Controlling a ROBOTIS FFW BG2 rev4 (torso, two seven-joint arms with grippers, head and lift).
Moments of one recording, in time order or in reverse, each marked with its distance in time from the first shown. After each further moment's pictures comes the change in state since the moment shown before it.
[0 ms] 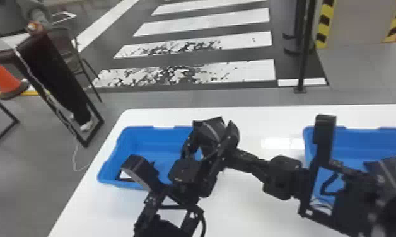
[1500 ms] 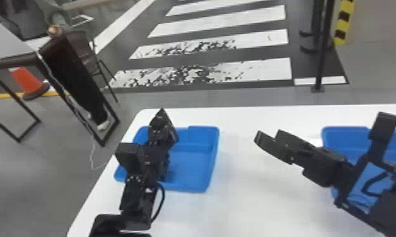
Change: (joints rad) left arm -0.185 -0.027 0.339 0.313 -0.503 -0.102 0.141; right arm 0.039 0.016 -0.103 0.091 -0.072 -0.149 0.010
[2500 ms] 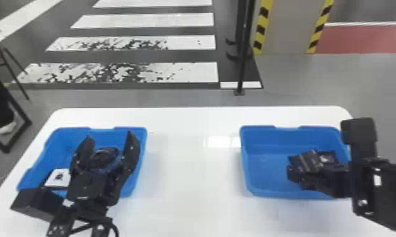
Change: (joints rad) left arm 0.195 0.001 -0.242 -0.136 0.331 -0.202 -0.018; right arm 0.146 0.058 -0.473 -0.415 0.699 0.914 -0.289
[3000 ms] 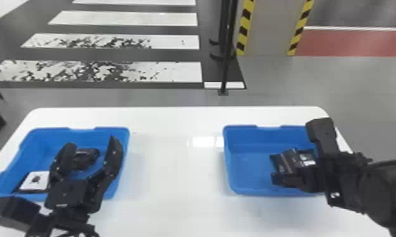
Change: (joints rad) left arm 0.014 0.002 -0.008 0.000 0.021 0.003 -0.004; right arm -0.123 -0.019 0.070 0.121 0.052 0.147 -0.042
